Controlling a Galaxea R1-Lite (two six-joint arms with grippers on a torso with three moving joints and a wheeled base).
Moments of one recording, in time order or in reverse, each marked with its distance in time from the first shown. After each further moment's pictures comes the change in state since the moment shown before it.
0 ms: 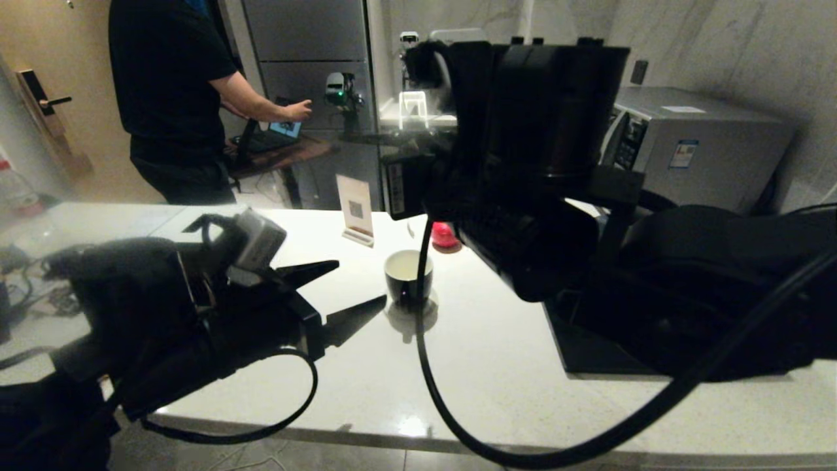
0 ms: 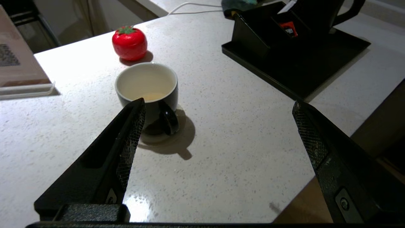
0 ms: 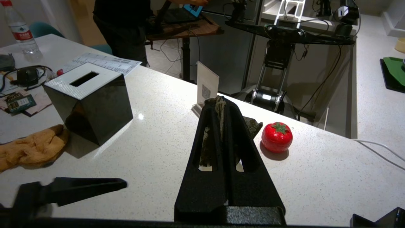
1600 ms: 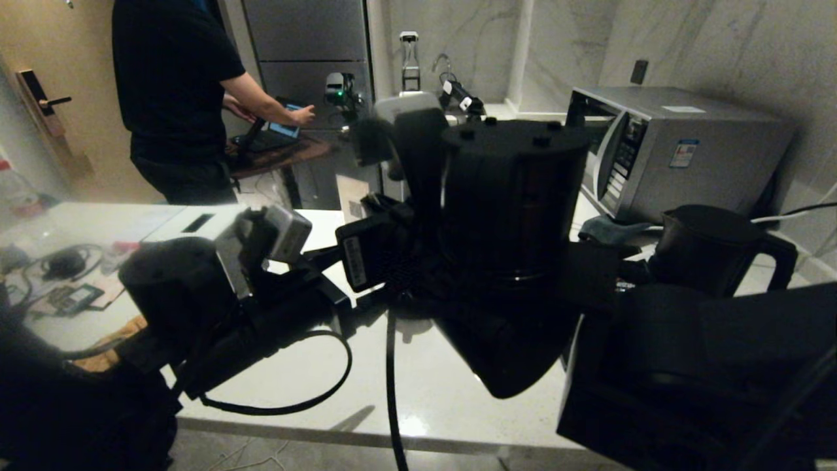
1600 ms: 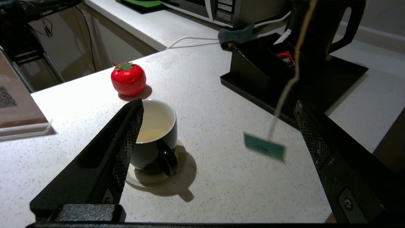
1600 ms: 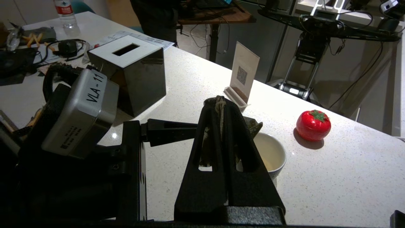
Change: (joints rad) left arm -0.028 0.158 -0.030 -0.264 0.010 -0.012; right arm 0.108 0.004 0.129 -0.088 0.001 0.003
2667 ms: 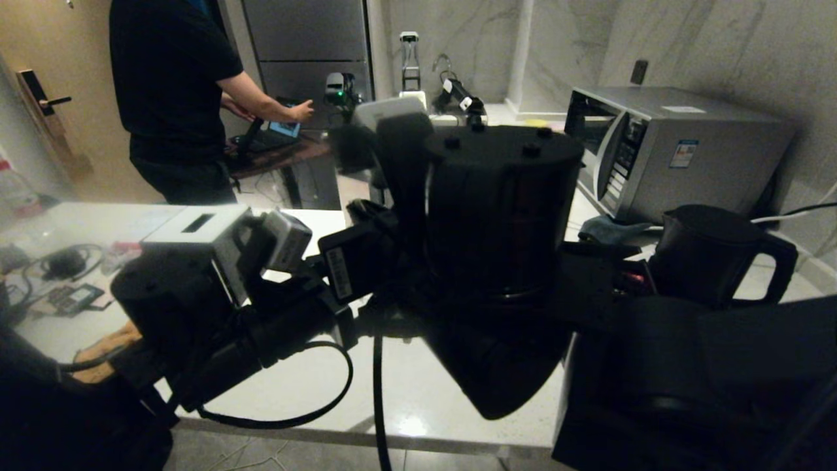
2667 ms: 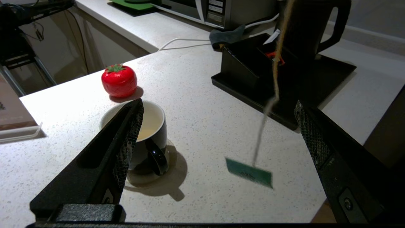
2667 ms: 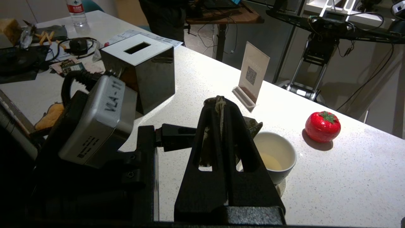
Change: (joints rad) left arm -0.027 -0.007 0.037 -0.040 0.000 0.000; right arm 0.029 0.004 -0.003 0.000 0.000 0.000
